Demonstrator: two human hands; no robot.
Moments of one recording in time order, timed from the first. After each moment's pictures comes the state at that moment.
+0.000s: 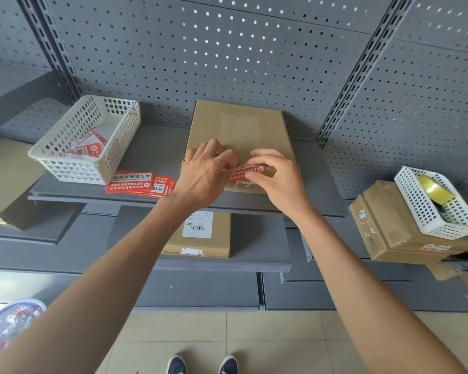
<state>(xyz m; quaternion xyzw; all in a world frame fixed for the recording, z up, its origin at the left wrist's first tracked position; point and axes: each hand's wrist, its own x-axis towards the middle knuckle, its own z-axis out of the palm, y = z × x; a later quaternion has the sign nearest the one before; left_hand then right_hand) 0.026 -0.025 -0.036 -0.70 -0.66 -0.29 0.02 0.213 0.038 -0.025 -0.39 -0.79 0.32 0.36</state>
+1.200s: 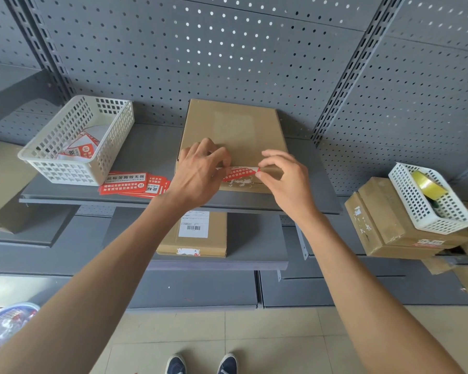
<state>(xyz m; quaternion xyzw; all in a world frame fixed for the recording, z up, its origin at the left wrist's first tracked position) 0.024 -0.025 -0.033 -0.70 -0.65 -0.30 0.00 0.239 0.043 -0.035 -0.41 -0.80 0.20 0.39</state>
